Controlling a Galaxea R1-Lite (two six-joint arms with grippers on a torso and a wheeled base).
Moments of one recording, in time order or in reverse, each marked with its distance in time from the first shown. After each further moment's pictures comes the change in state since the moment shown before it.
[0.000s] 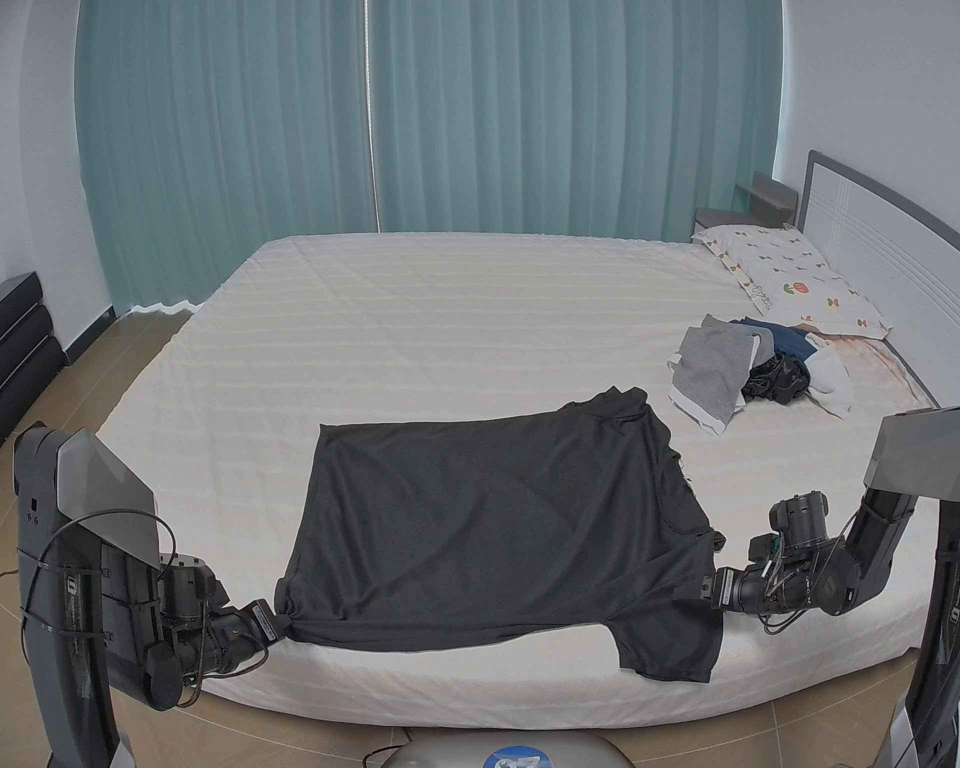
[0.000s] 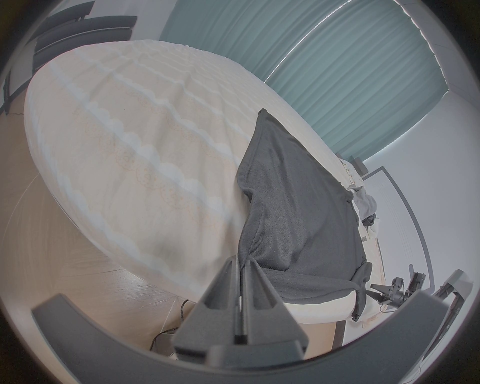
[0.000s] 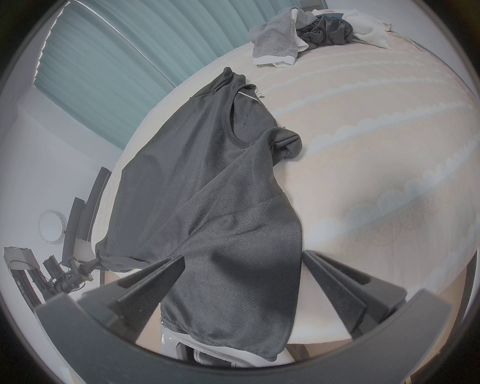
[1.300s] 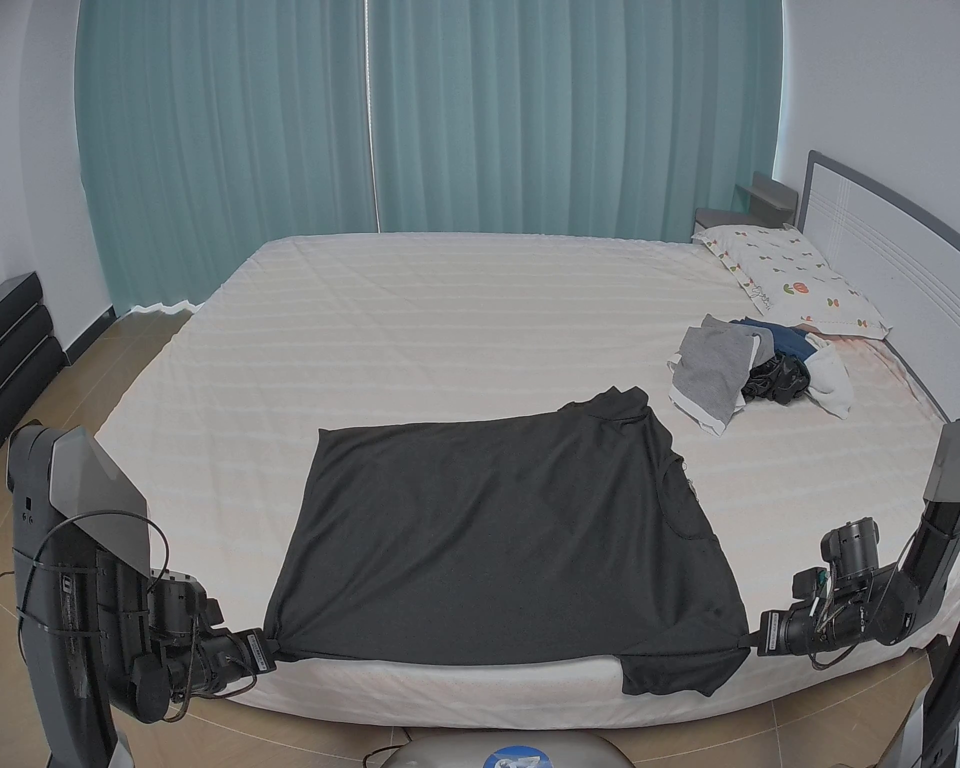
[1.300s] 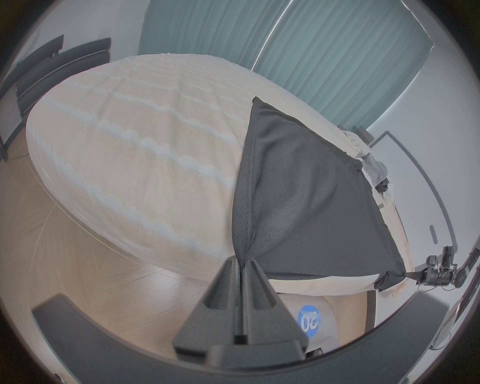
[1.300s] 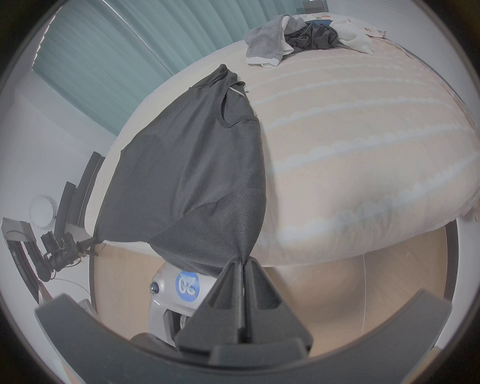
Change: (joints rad) left arm 0.010 -0.017 0.116 -0.001 0.047 0.218; right arm -0.070 -0.219 0.310 0.016 -0.020 -0.137
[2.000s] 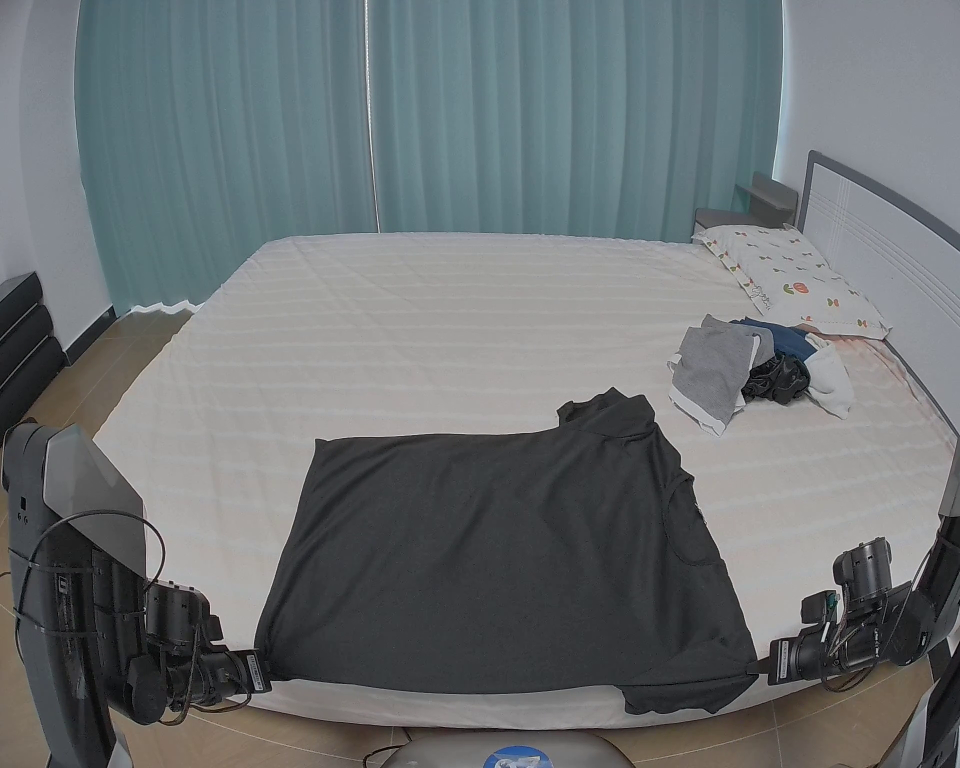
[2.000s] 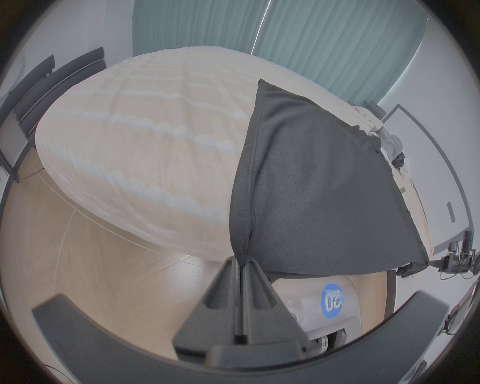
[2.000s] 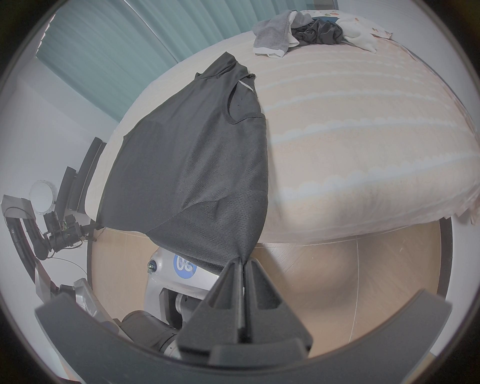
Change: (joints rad) left arm -0.004 -0.019 0.023 0.122 0.080 0.110; right arm 0.002 -0.066 0.132 -0.009 0.000 -0.064
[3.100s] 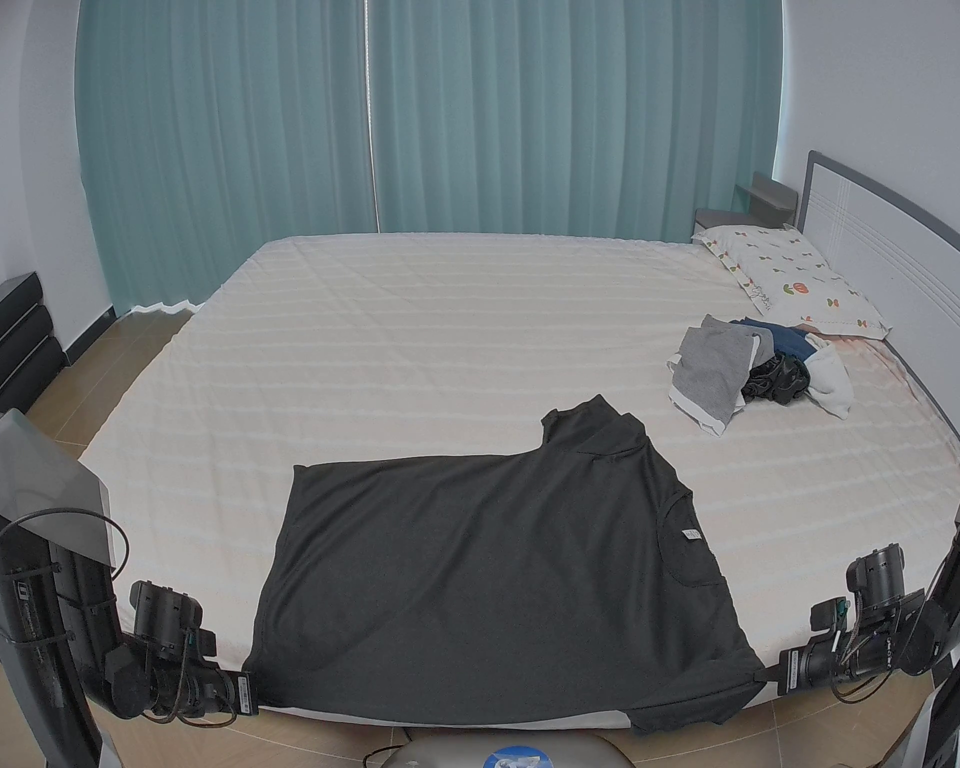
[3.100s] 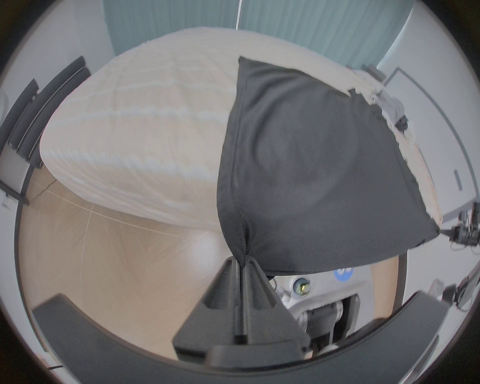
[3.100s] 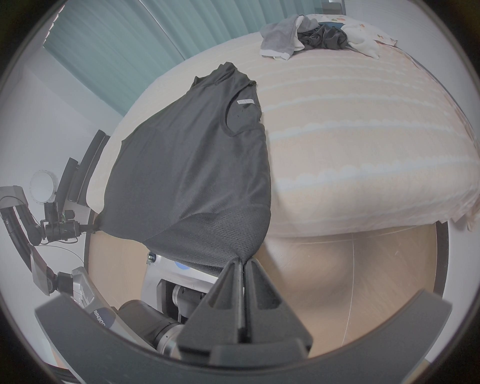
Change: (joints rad) left arm -0.002 -0.185 0.001 0.348 0.022 0.140; right arm -0.008 -0.072 0.069 -0.004 0.005 -0.049
